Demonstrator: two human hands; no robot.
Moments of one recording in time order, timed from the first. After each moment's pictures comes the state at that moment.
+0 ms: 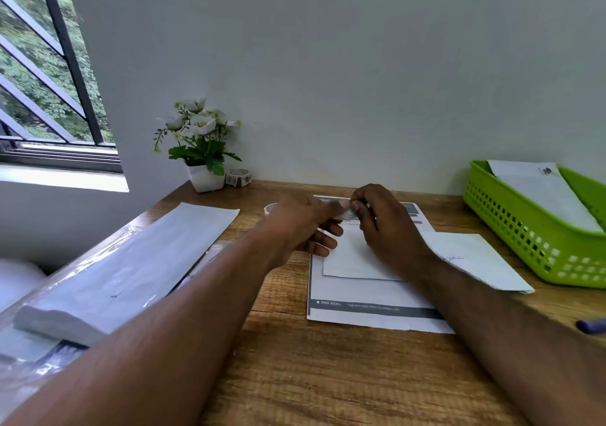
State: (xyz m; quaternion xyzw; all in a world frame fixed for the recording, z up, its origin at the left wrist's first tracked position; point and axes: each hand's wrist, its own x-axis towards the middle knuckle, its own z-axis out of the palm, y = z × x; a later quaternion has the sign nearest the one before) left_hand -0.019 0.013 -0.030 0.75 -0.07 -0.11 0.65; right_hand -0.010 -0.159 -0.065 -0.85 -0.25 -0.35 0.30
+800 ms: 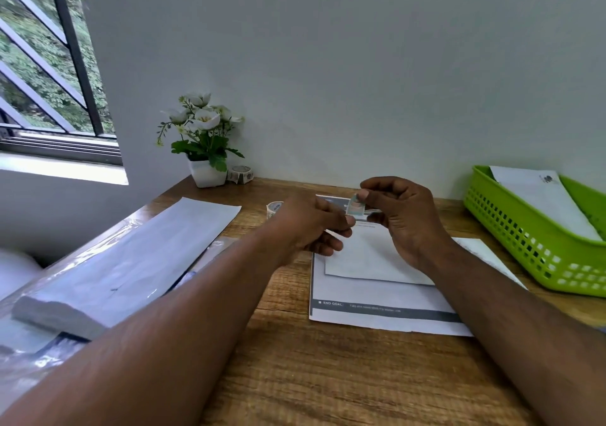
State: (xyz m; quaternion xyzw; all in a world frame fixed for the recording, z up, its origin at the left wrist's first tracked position) left_hand -0.020 0.011 -0.030 0.75 -0.08 -0.11 0.64; right_hand -0.020 -0.155 -0.033 -0.69 -0.07 -0.17 0.70
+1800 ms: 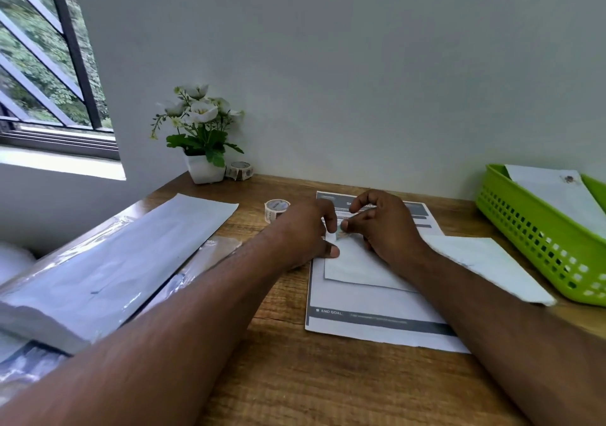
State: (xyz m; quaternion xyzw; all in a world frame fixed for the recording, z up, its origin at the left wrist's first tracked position) left_hand -0.009 0.011 -0.042 0.94 -0.18 0.02 0.28; right_hand 0.009 -0.148 -0.065 -0.81 -0.03 -0.13 0.57
